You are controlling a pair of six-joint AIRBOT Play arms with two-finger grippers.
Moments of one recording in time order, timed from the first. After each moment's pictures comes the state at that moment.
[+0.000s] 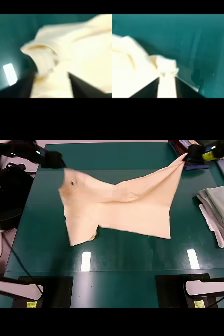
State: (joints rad) left arm -0.08 -1.60 1.94 1.23 -1.29 -1.42; right arm -0.11 -1.52 1.91 -1.23 1.34 1.48
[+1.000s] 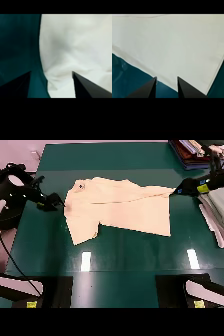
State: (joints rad) left arm 0.19 -1.61 1.30 1.01 -1.17 -1.37; right arm -0.14 -1.21 1.37 -1.07 1.42 1.39
